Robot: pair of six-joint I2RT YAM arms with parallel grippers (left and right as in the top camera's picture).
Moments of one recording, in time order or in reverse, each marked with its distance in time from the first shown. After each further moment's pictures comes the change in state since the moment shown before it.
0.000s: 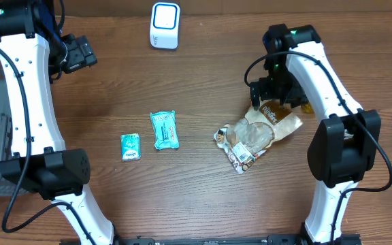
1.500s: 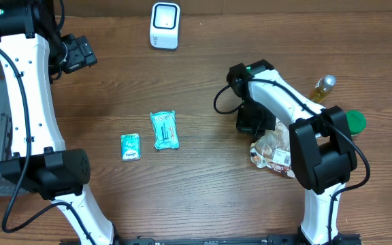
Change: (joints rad) left arm 0.000 0.000 0.000 0.000 0.000 0.000; right arm 0.186 0.001 -0.307 0.126 0.023 0.388
